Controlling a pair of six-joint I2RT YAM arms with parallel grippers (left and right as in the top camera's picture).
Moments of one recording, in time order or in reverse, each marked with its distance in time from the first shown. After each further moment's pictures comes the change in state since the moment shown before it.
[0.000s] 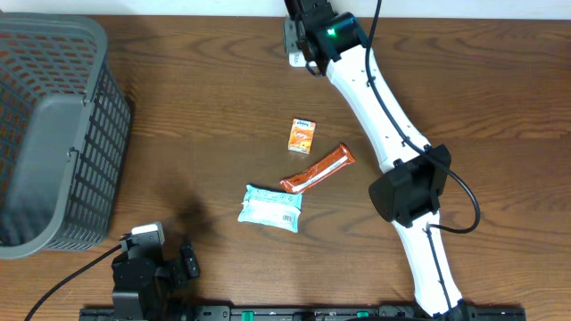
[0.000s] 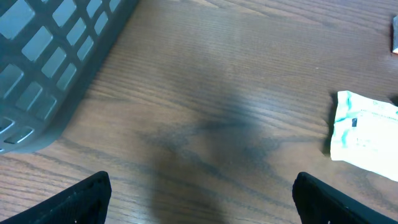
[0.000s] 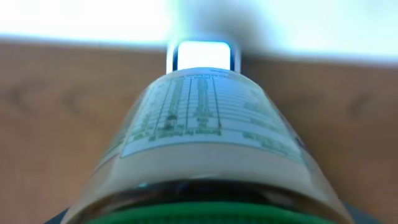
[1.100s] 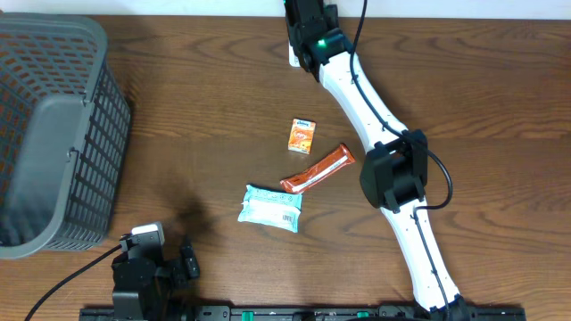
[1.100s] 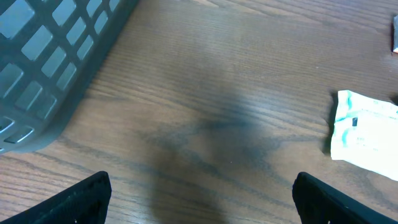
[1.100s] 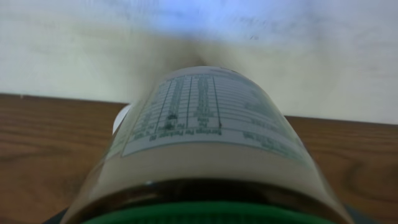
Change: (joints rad) left arm 0.000 0.000 0.000 -0.002 0.000 0.000; right arm -0.038 0.206 0.000 0.327 0.143 -0.143
